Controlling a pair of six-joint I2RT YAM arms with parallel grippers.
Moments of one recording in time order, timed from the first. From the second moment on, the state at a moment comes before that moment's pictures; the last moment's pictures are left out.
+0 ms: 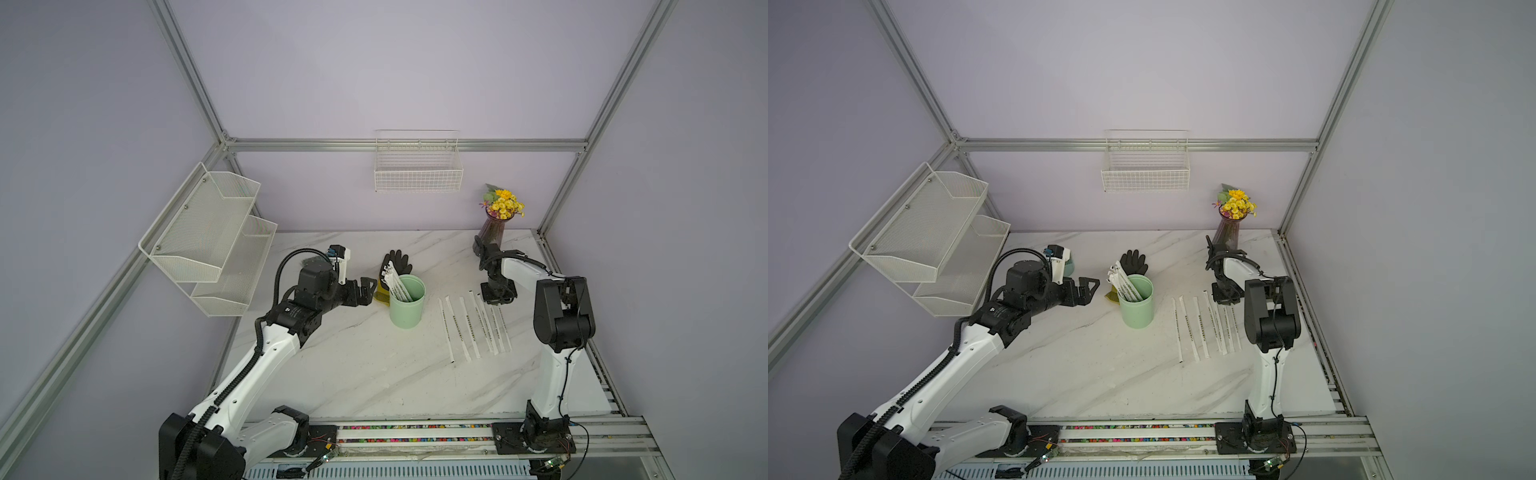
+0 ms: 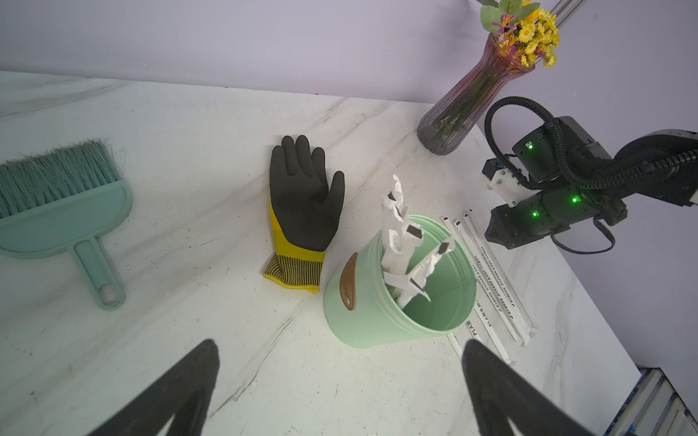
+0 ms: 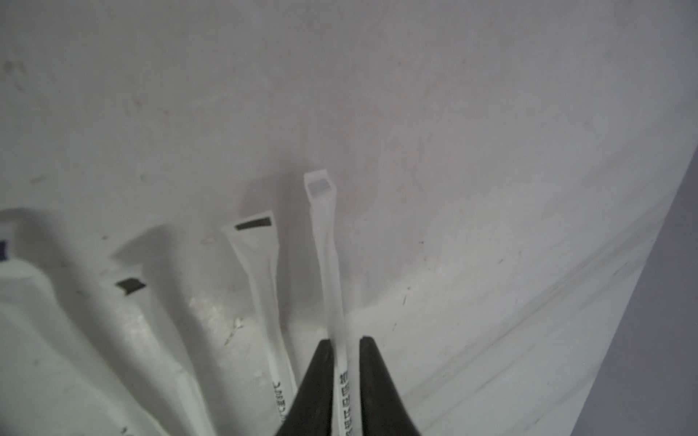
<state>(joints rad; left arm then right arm) -0.34 1.13 0.97 -0.36 0.17 -0.31 0.11 2.05 1.50 -0.95 0.32 0.14</state>
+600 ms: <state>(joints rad) -0.34 1.12 0.97 -0.36 0.17 -0.31 0.14 1.54 1.30 -0.82 0.04 0.18</state>
